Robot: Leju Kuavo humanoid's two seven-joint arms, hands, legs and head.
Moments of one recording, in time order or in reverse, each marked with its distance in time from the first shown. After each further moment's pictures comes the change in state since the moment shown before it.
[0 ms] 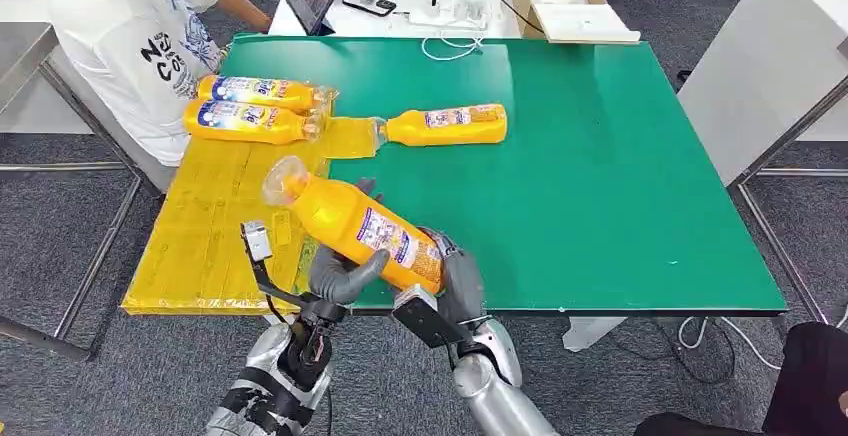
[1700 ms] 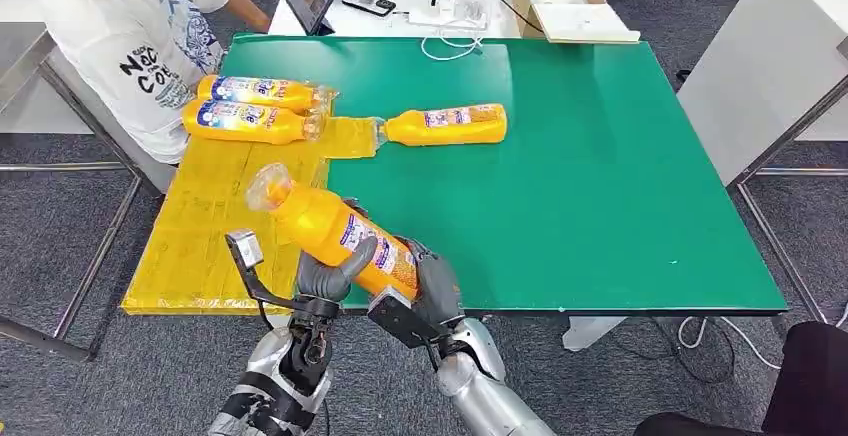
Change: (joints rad) left arm 0.024 -0.021 0.034 -0.024 -0.059 0.194 -0.091; right arm -0.071 0.022 0.090 0.159 -0.026 0.066 0.040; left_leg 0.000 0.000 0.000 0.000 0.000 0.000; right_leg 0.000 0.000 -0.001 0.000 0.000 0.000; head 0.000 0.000
